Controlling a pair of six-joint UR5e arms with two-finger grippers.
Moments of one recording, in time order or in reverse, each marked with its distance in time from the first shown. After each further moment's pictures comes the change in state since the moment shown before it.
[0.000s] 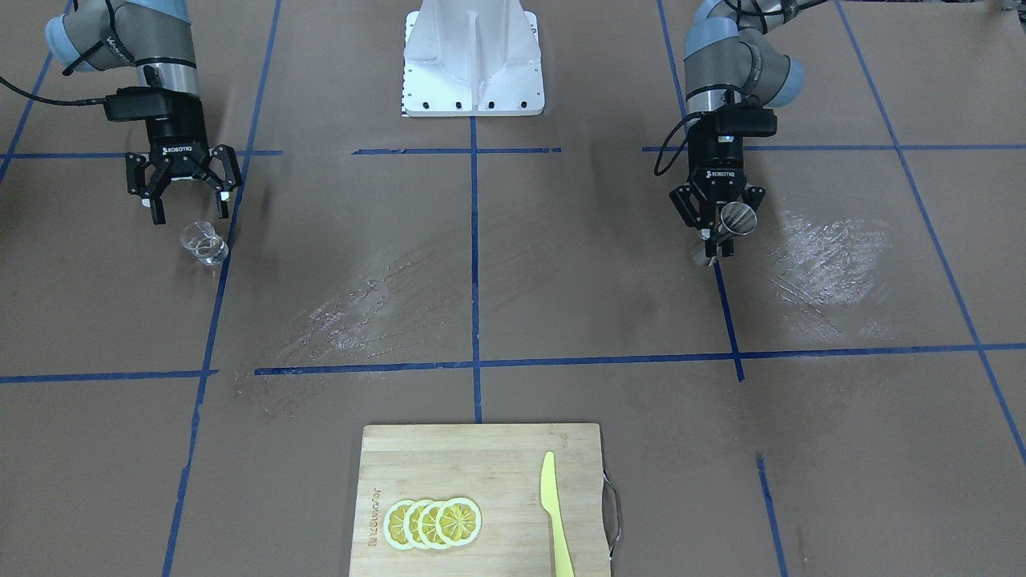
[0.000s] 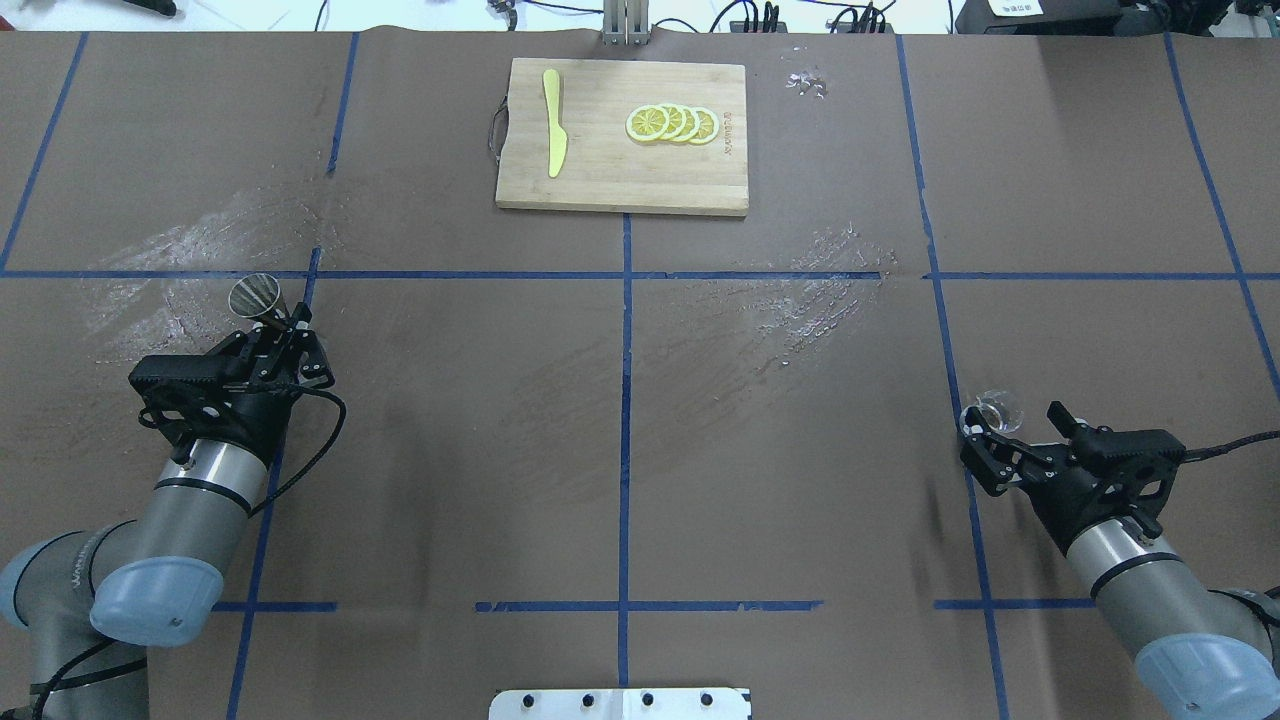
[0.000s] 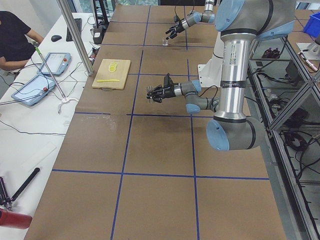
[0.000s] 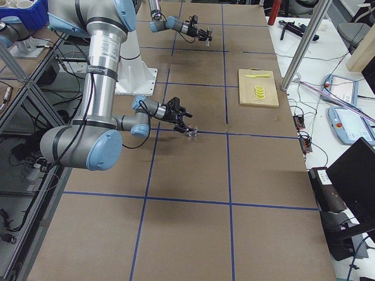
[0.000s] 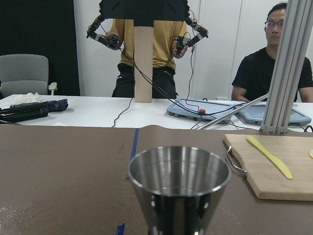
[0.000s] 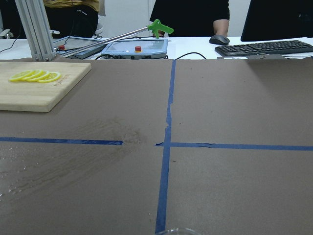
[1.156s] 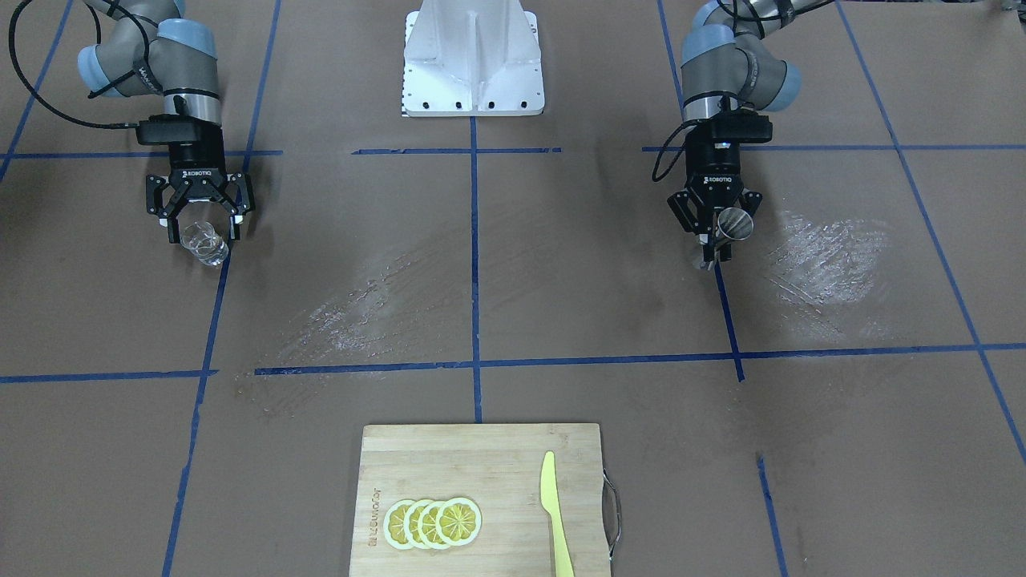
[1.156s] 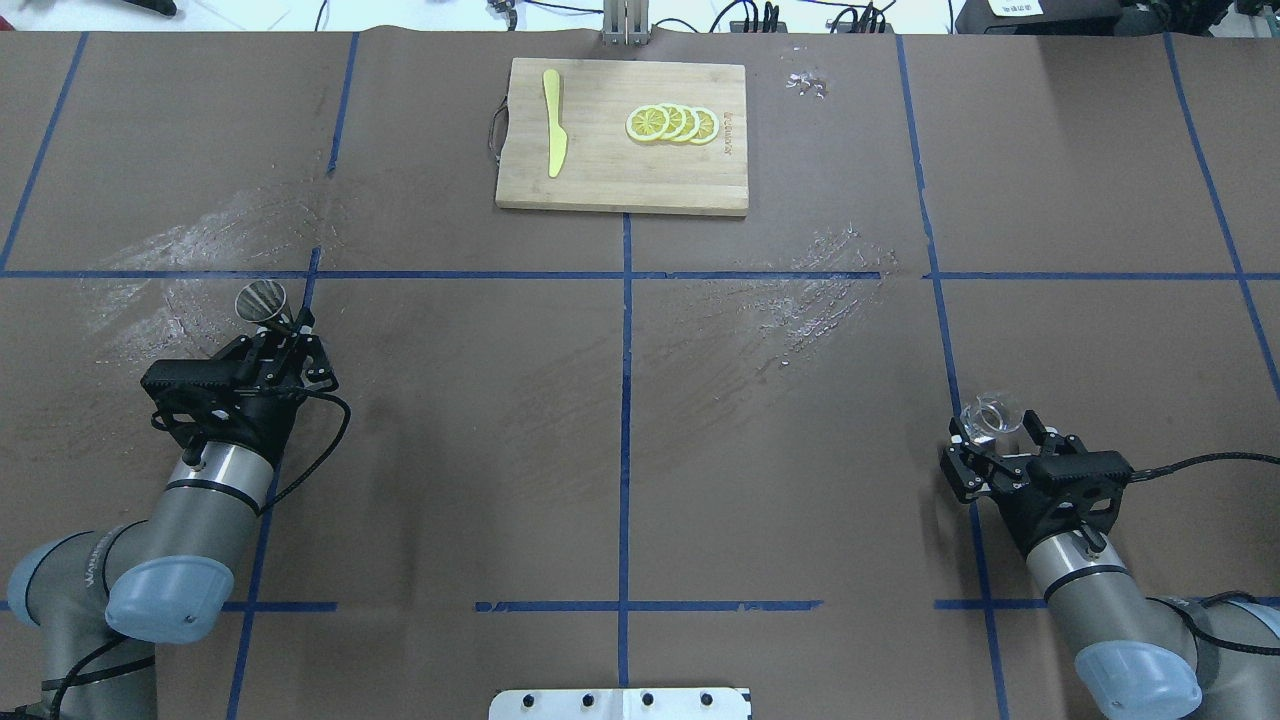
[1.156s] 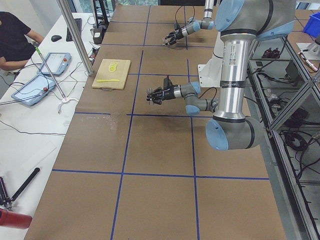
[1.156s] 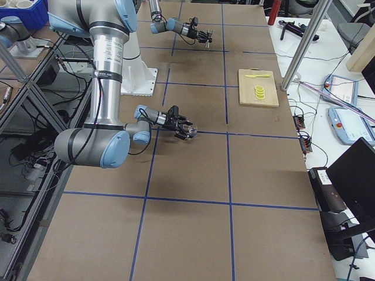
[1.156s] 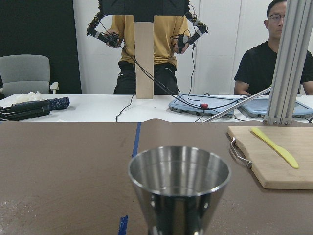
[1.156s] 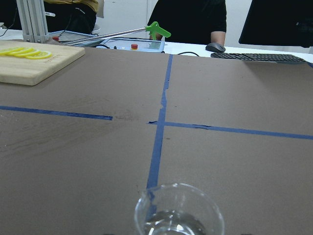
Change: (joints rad) left arm 0.002 -0.013 0.043 0.000 0.003 -0.001; right arm -0.021 0.086 -0.156 0.002 -0.073 -0.006
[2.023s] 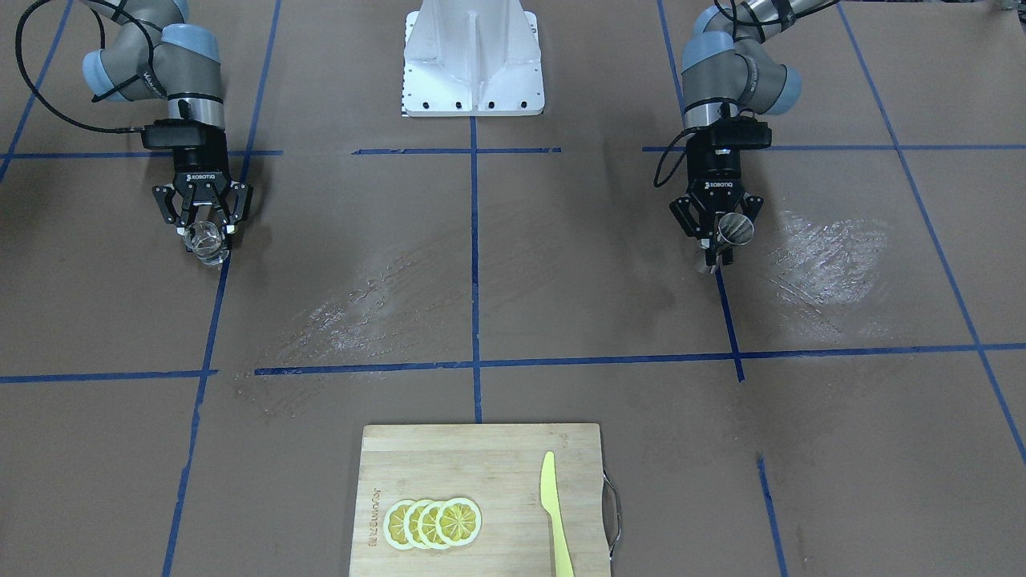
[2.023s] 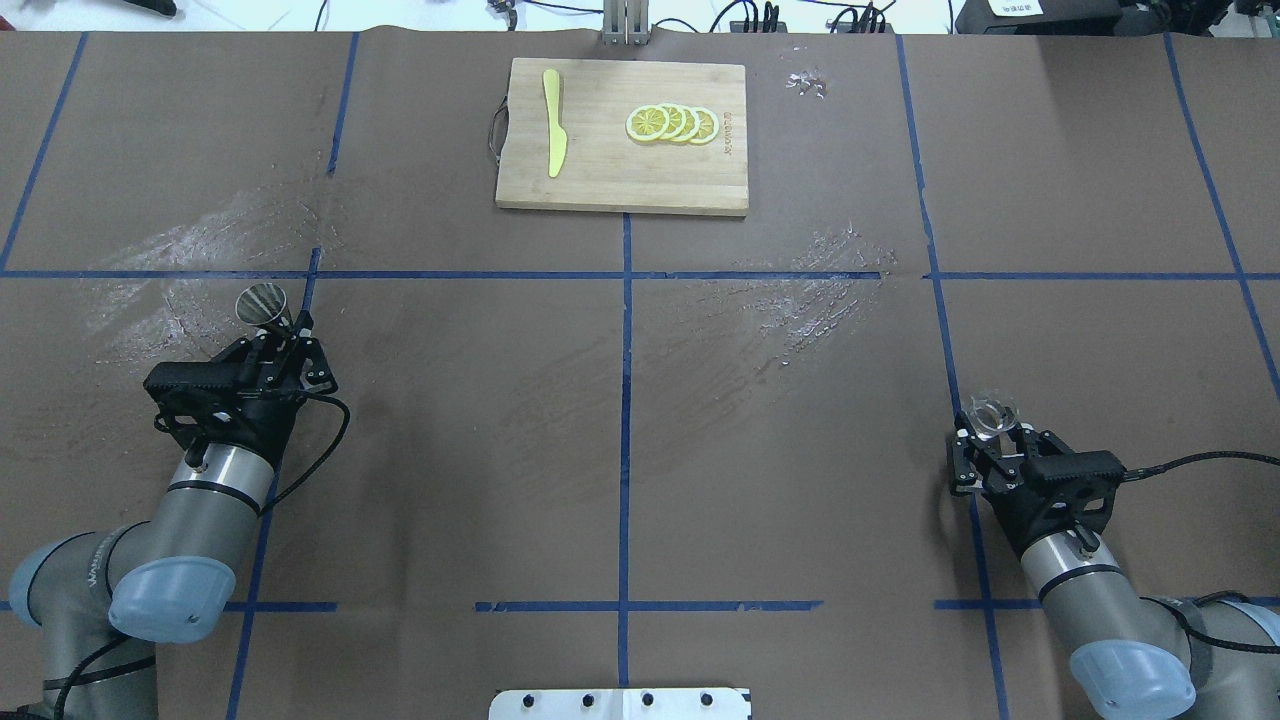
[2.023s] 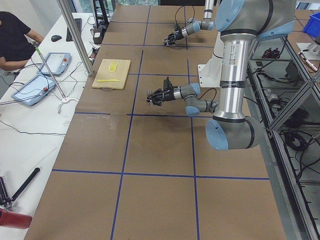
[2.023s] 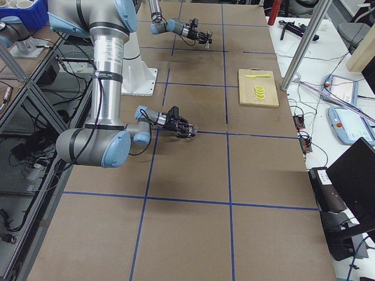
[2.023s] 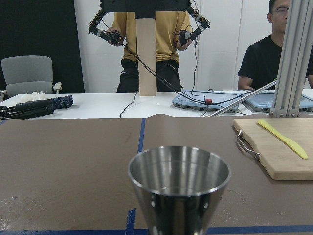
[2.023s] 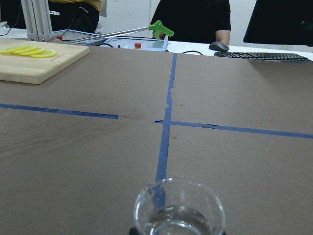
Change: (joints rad) left arm 0.001 -0.001 0.008 0.000 0.001 0.000; right arm 0.002 0.012 0.001 0.010 0.009 -0.021
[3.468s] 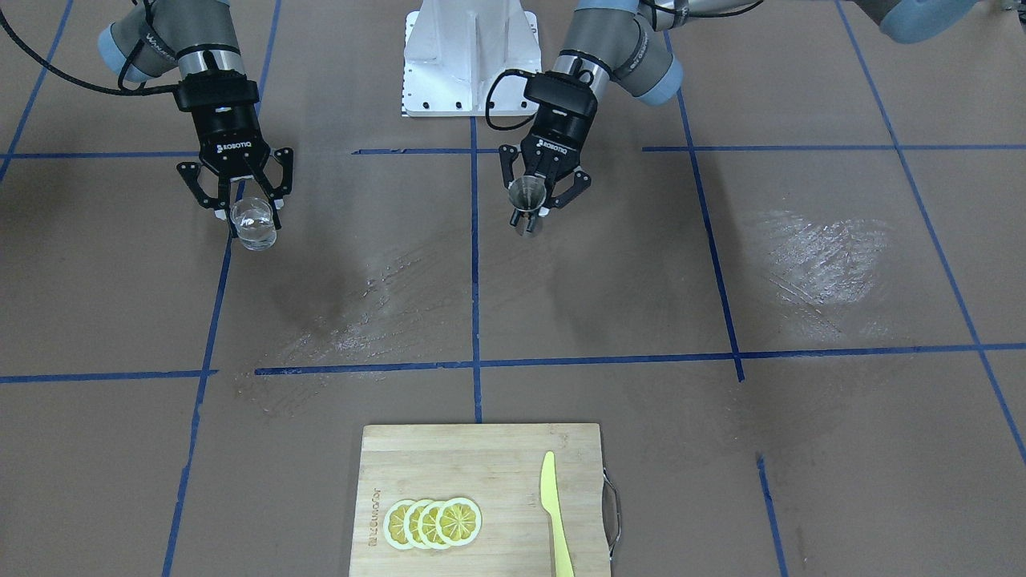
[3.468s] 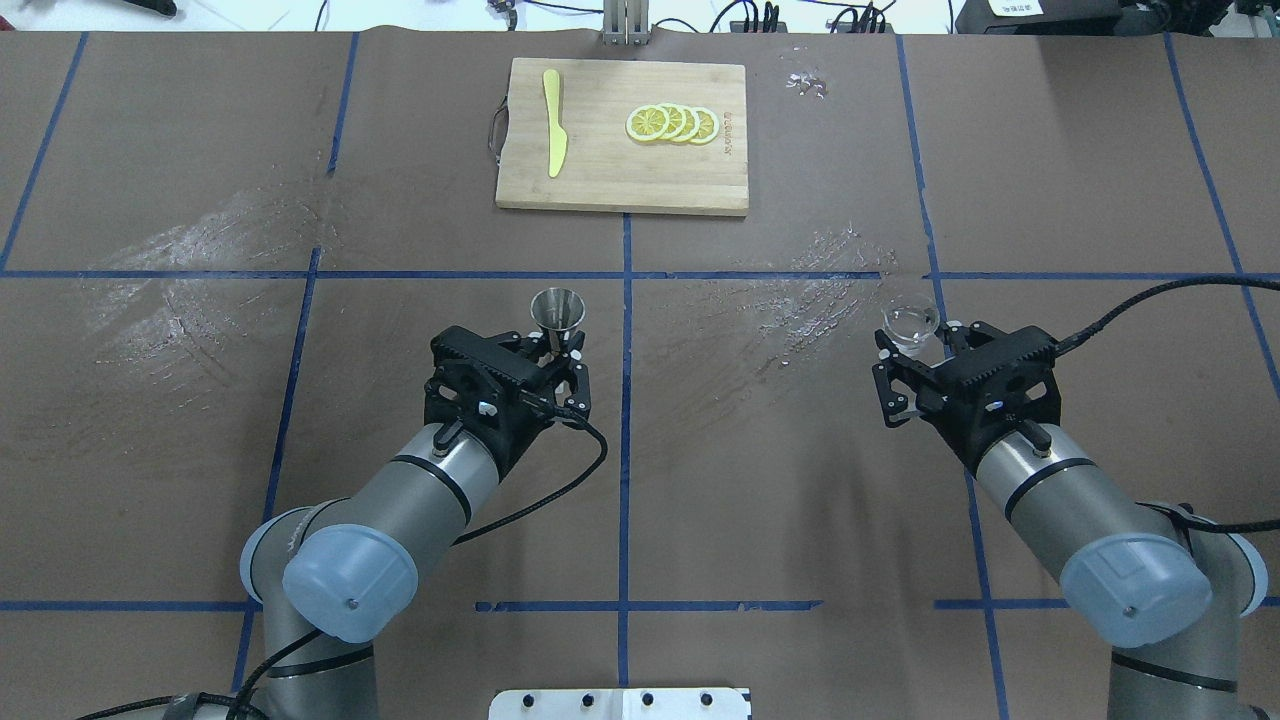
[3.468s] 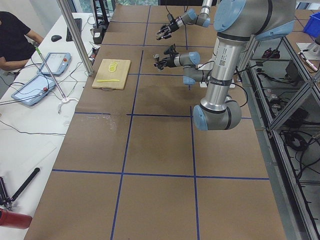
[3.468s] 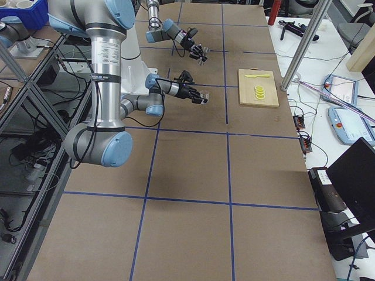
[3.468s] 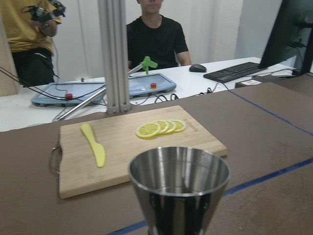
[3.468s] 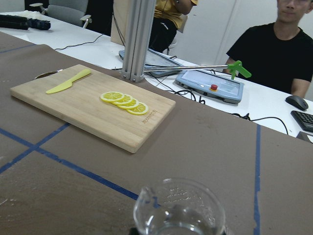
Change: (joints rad) left arm 0.027 -0.408 -0.004 -0.018 -0.381 0.509; right arm 0.200 0.135 0.268 -0.050 0.296 -0.618
